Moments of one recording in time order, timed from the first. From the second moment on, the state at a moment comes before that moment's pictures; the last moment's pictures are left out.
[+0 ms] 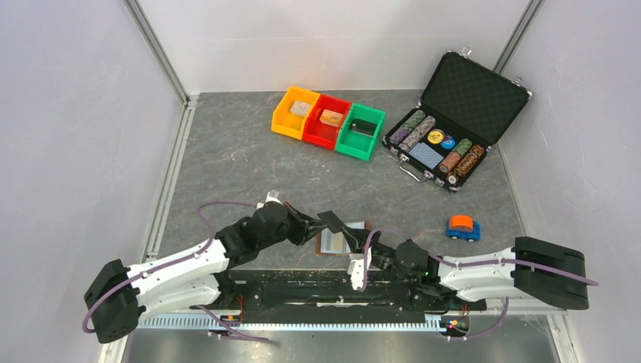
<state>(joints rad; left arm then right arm) -0.93 0.92 0.44 -0.06 -0.05 -1.72 1.27 1.09 0.08 0.96 0.19 -0.91</state>
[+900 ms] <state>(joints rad) -0.93 0.77 0.44 -0.11 -0.18 -1.36 1.11 0.86 0.13 0.82 0.31 -0.33</state>
